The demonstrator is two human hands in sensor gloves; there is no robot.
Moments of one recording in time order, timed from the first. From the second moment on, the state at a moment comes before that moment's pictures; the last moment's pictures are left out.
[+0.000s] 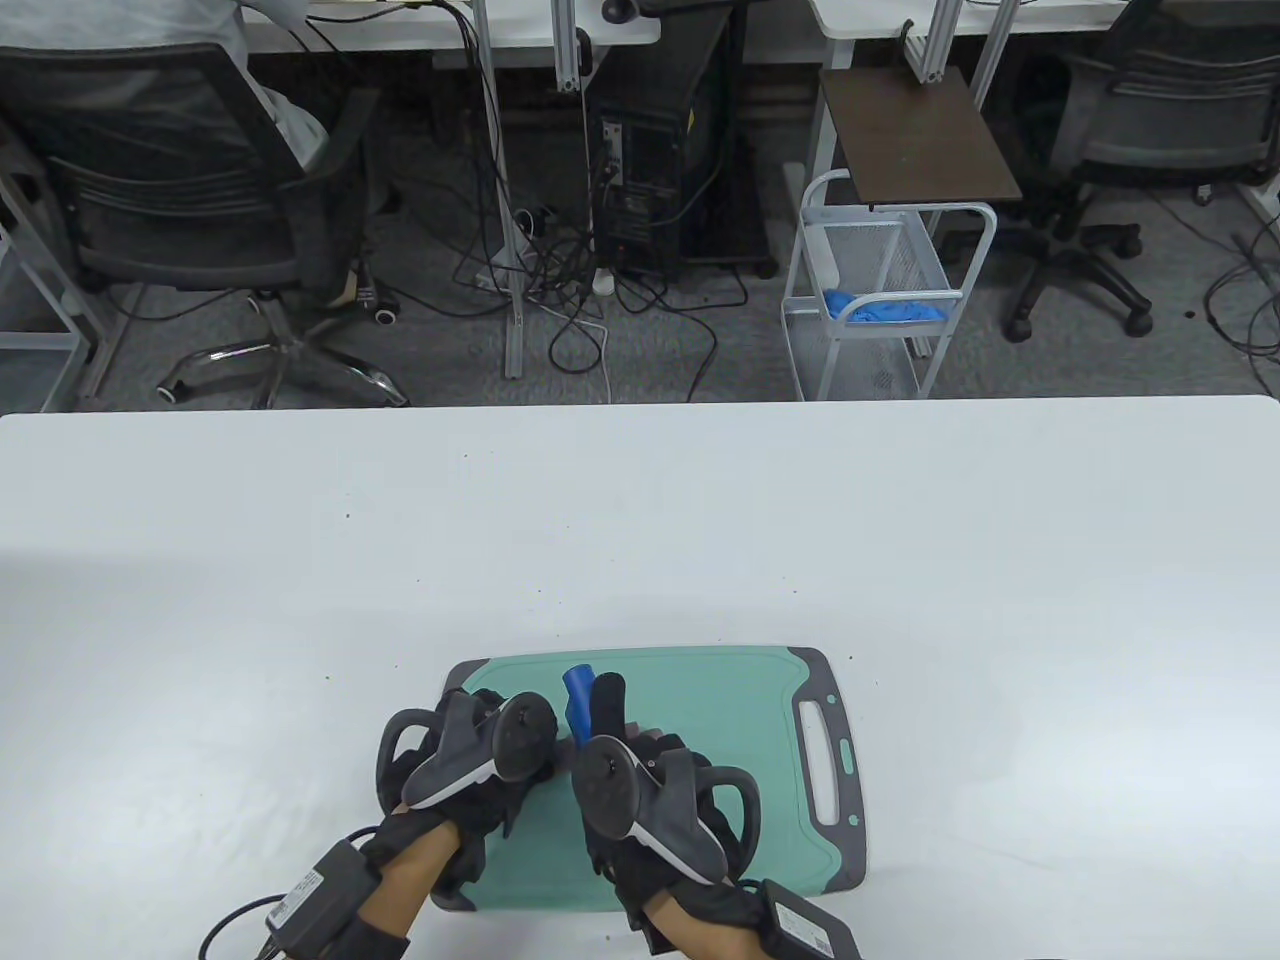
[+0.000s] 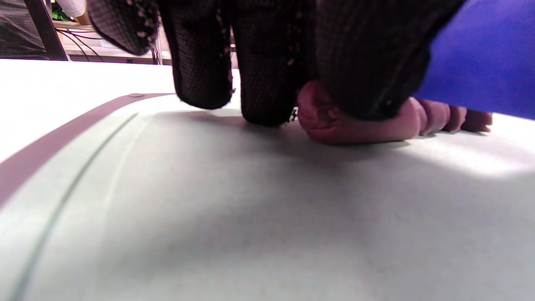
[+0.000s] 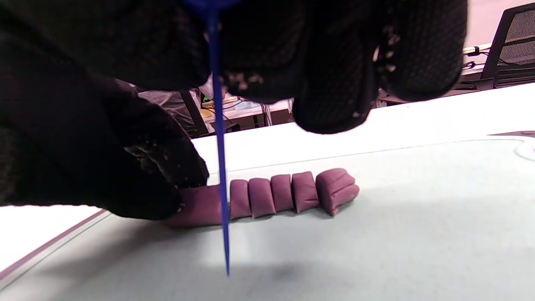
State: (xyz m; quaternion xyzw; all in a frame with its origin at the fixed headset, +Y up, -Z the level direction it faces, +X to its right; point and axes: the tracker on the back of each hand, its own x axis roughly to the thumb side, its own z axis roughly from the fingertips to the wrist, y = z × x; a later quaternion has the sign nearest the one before) left_hand -0.162 -0.742 -0.276 -0.09 -0.14 0.00 0.99; right_hand -0.009 -0.708 -0.223 0.07 0.00 0.99 0.12
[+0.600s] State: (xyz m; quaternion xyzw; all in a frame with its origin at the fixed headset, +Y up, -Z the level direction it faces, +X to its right) left_hand -0.163 -0.741 -0.278 -0.09 -0.14 0.01 0.99; right_hand -0.010 -0.703 -0.220 0.08 -0.01 0.99 0.13
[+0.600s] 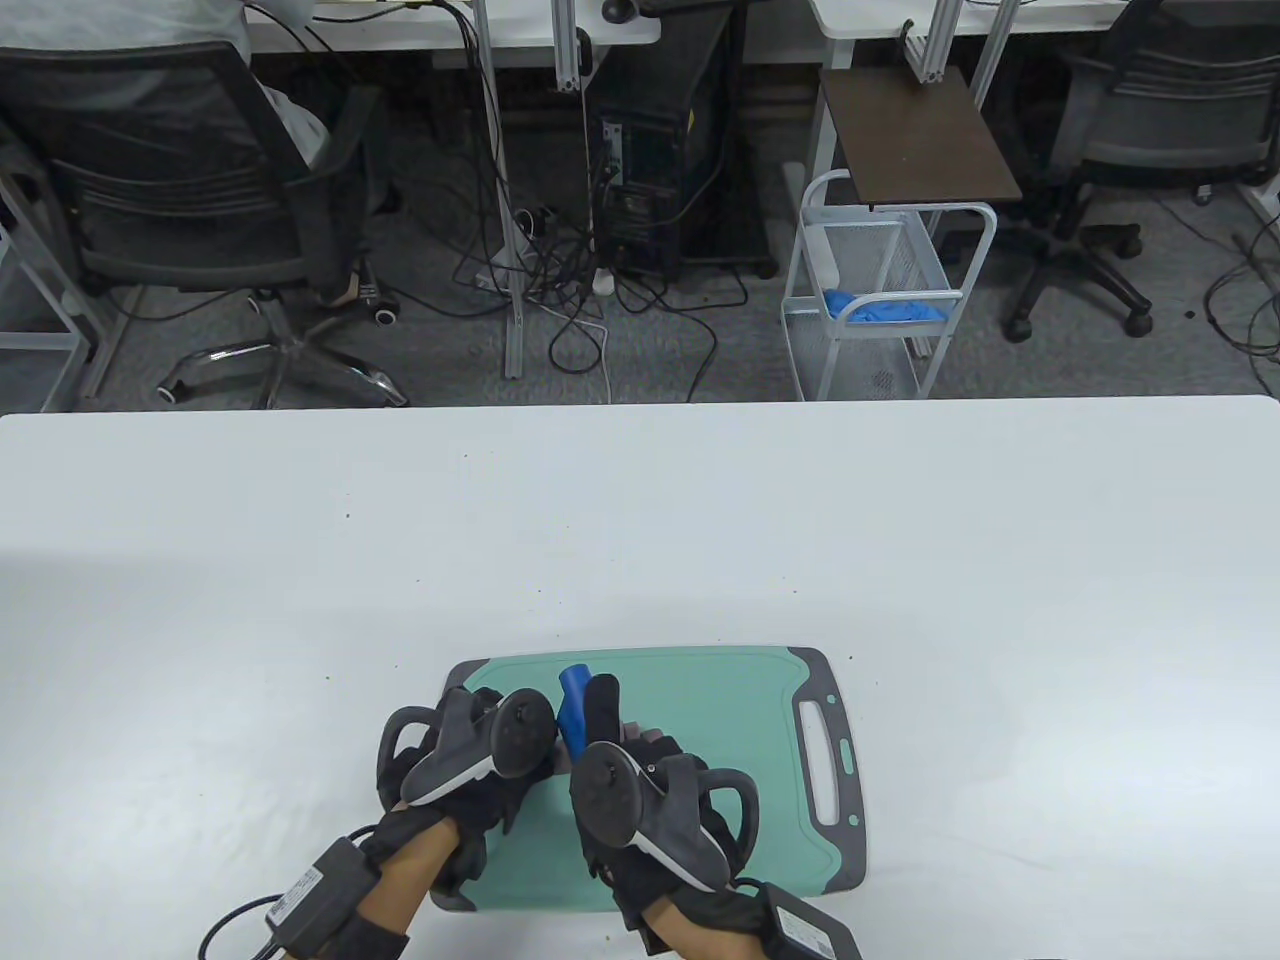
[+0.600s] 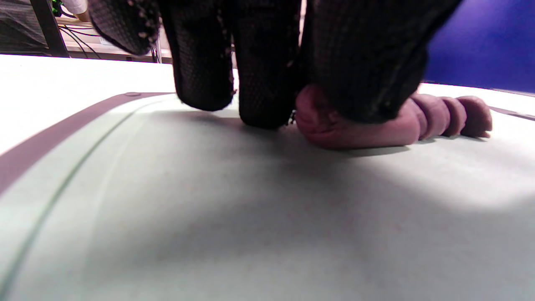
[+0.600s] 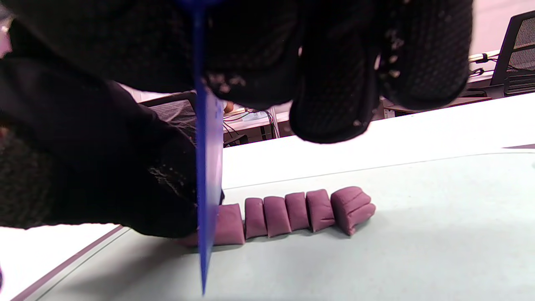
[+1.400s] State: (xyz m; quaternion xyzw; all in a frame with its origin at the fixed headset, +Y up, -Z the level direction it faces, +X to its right) left_hand -0.161 -0.741 -0.283 -0.09 -0.14 0.02 0.99; right_hand -0.016 -0.704 -0.220 0.10 -0.01 0.99 0.13
